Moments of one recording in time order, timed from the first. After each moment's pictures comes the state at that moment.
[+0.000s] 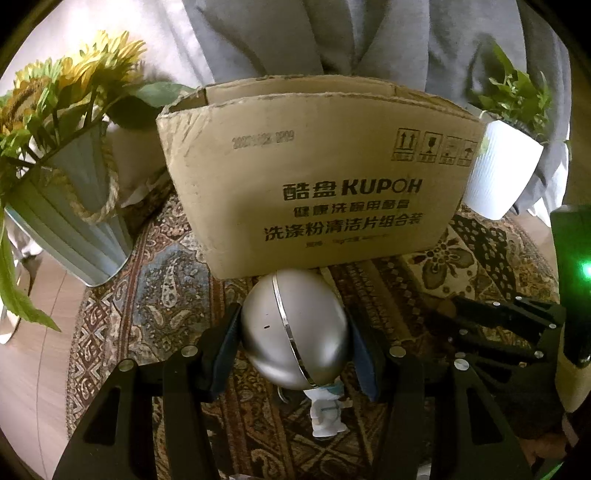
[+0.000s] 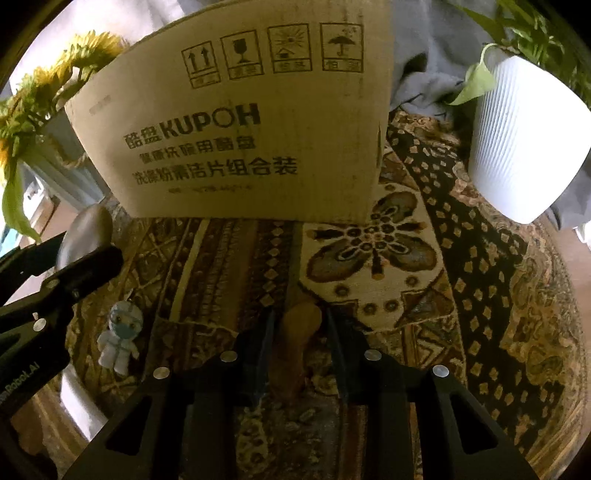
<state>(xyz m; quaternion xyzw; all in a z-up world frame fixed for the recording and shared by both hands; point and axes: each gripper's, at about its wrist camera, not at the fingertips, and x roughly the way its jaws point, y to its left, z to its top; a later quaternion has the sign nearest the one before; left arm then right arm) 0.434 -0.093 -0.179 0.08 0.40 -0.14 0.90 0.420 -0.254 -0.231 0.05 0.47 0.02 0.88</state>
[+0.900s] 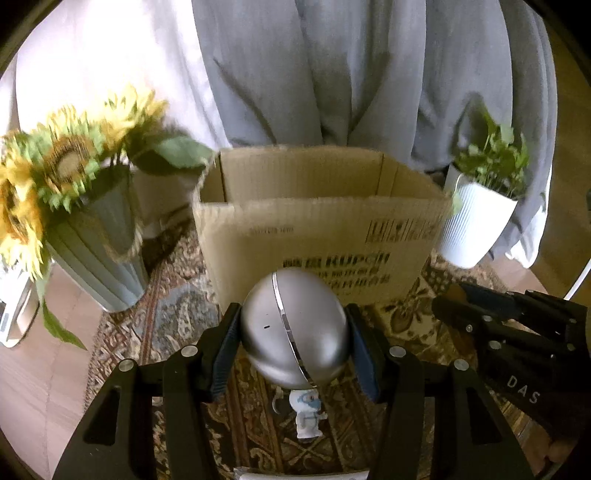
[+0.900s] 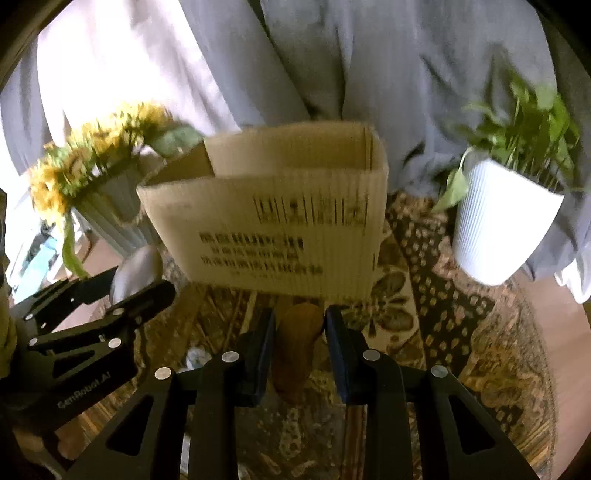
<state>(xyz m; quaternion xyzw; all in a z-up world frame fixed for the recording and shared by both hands) 0.416 -0.085 -0.114 0.04 0.34 -0.15 0.93 0.394 -0.251 -0.138 0.05 0.38 0.04 0.92</state>
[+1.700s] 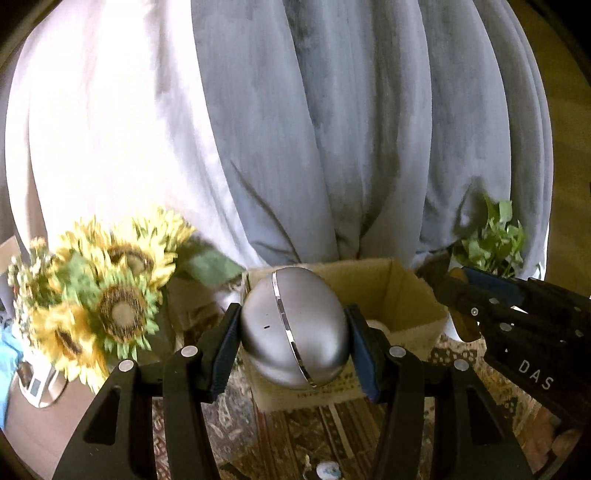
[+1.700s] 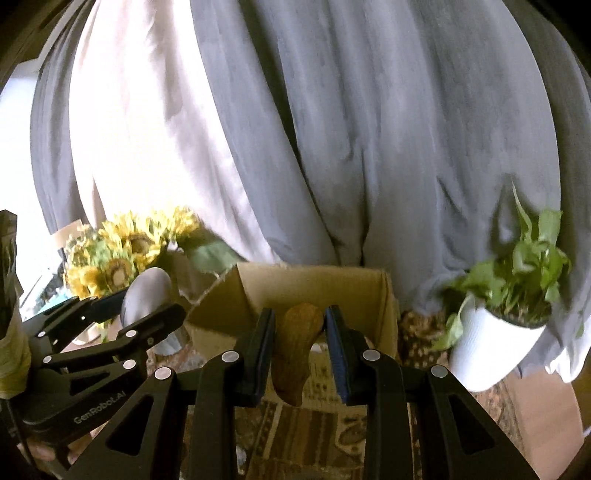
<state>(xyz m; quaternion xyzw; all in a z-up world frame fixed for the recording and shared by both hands) 0.434 -0.069 -0.025 0.05 0.22 -0.14 0.96 0.410 -0.237 -0.041 0.04 0.24 0.06 0.97</state>
